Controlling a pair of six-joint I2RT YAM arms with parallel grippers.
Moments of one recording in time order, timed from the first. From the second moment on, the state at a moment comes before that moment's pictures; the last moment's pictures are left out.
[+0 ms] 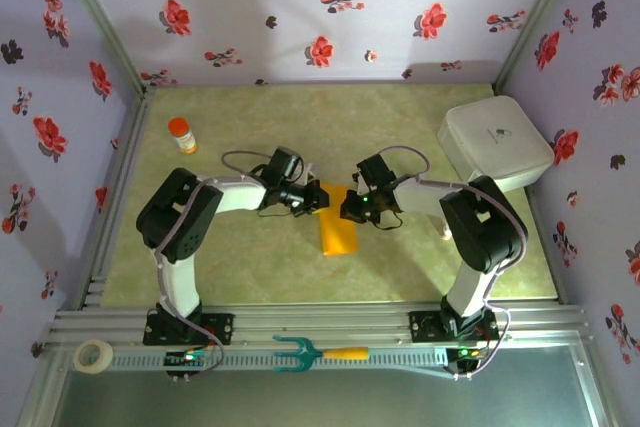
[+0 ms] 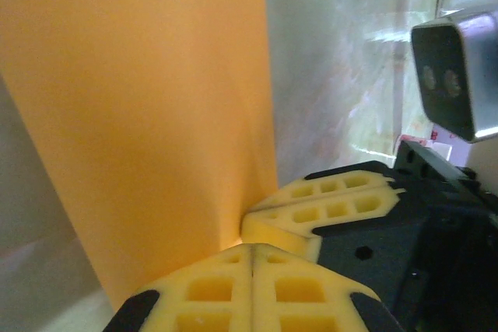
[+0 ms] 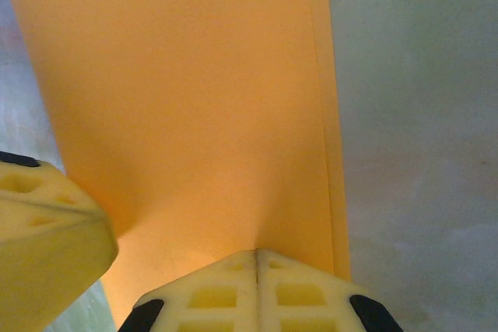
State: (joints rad) left arm -0.64 1.90 1.00 0.03 0.65 -0.83; right arm 0.55 1.76 0.88 -0.25 -0.43 0.70
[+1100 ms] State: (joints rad) left arm -0.59 1.96 1.06 -0.11 0.58 -0.74; right arm 0.55 1.76 0.87 -0.23 -0.43 0.71
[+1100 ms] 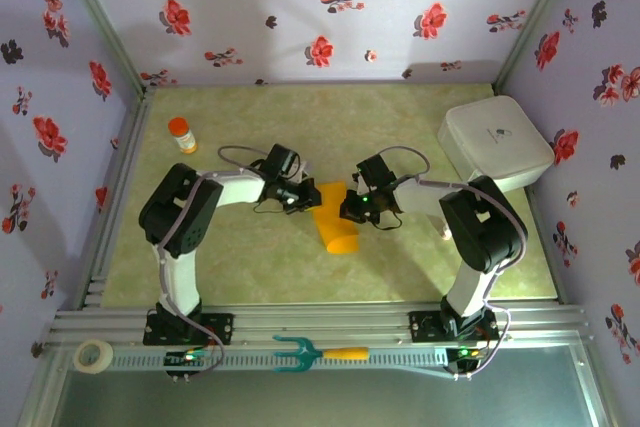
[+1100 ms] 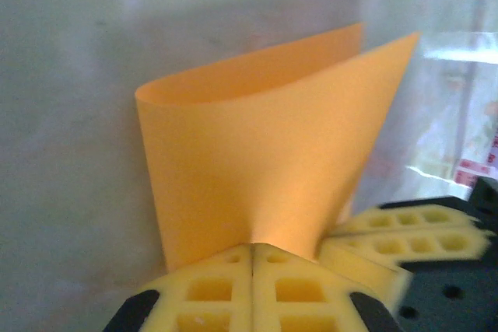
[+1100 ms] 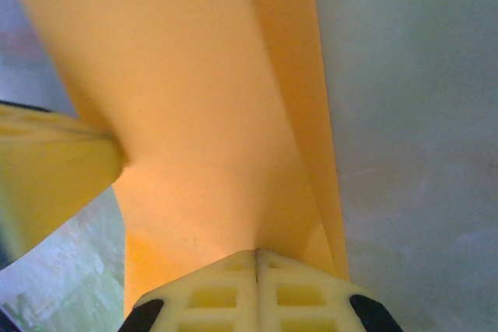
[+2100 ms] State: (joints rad) left arm -0.52 2.05 1.22 -0.23 0.58 -0.69; right arm 0.55 1.76 0.87 -0.20 -0.43 0.71
